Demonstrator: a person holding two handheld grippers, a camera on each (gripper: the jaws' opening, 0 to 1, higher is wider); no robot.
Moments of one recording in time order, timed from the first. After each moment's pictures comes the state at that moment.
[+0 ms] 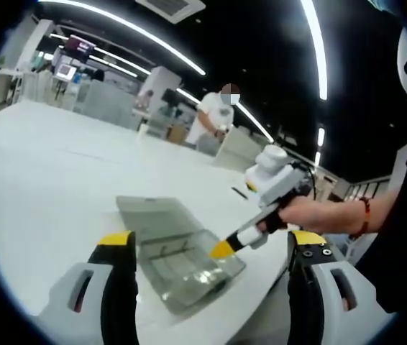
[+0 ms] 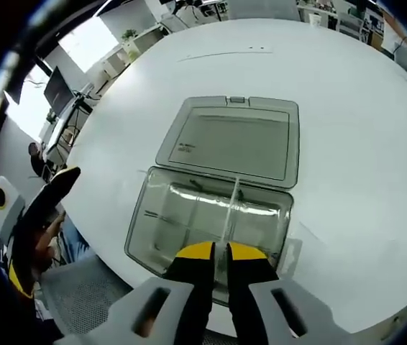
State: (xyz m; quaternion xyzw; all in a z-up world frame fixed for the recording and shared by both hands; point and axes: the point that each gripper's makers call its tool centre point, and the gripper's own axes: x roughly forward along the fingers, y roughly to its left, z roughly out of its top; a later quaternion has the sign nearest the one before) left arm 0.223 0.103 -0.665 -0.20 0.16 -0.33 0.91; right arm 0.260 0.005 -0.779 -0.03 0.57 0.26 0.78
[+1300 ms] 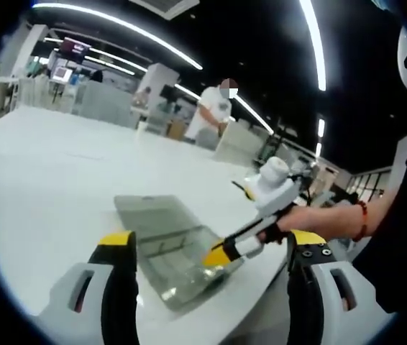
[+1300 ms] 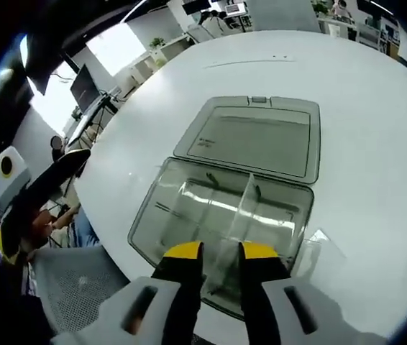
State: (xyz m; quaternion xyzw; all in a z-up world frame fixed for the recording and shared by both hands) left arm 0.214 0.094 -0.659 -0.17 0.17 -0.33 0.91; right arm 0.249 0.015 -0.787 -0.01 0.51 0.34 0.79
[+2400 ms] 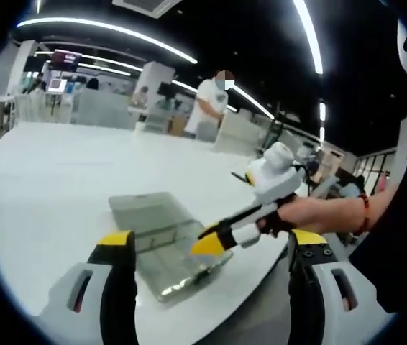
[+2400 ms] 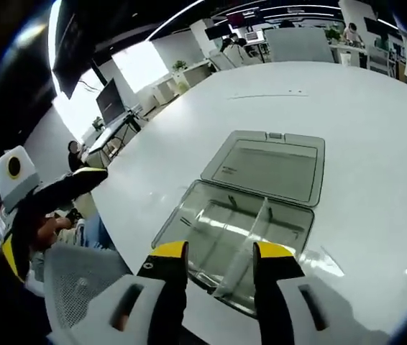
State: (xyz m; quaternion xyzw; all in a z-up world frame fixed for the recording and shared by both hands) left arm 0.189 0.071 -0.646 -0.12 0.18 -0.32 0.92; right arm 0.246 0.021 -0.752 0.01 0.43 0.39 0.81
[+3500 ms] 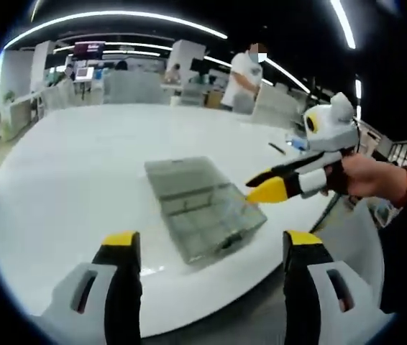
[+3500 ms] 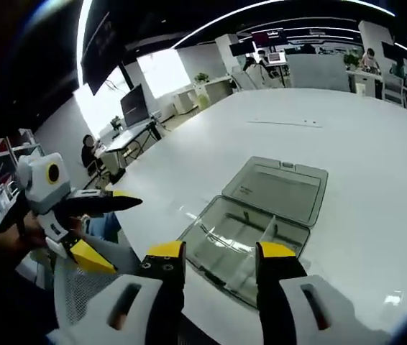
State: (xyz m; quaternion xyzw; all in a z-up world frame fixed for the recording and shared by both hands) left arm 0.176 0.102 -0.695 -0.05 0.28 -0.21 0.94; right arm 0.232 0.013 -0.707 0.00 0.36 0.44 0.82
